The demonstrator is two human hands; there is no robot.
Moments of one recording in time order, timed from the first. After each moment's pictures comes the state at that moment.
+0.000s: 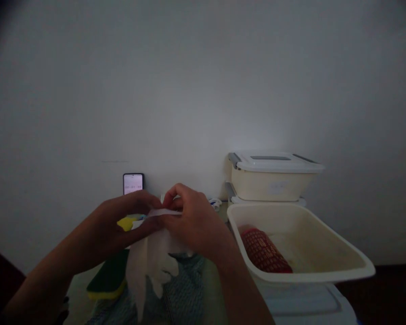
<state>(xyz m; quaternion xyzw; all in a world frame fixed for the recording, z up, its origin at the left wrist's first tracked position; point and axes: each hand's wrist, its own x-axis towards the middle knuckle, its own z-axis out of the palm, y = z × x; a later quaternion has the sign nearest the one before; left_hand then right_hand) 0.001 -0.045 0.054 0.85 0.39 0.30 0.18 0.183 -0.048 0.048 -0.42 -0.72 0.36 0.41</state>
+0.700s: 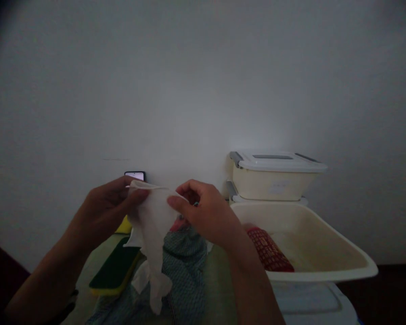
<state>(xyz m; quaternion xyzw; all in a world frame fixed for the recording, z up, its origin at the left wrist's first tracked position) 0.002 -0.033 0.050 0.71 0.39 0.48 0.34 0.194 -0.045 0.054 -0.43 -0.70 0.38 0.43</state>
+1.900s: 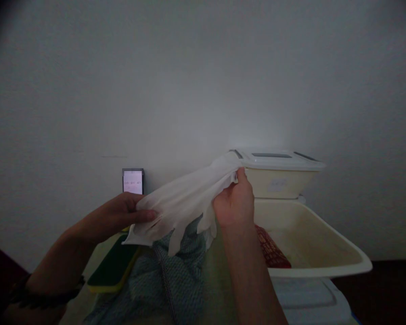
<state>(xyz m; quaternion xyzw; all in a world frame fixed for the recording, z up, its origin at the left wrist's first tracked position) -0.012 -0.010 0.035 0.70 0.36 0.25 0.57 0.204 -0.014 0.056 -0.20 -0.16 0.52 0.81</state>
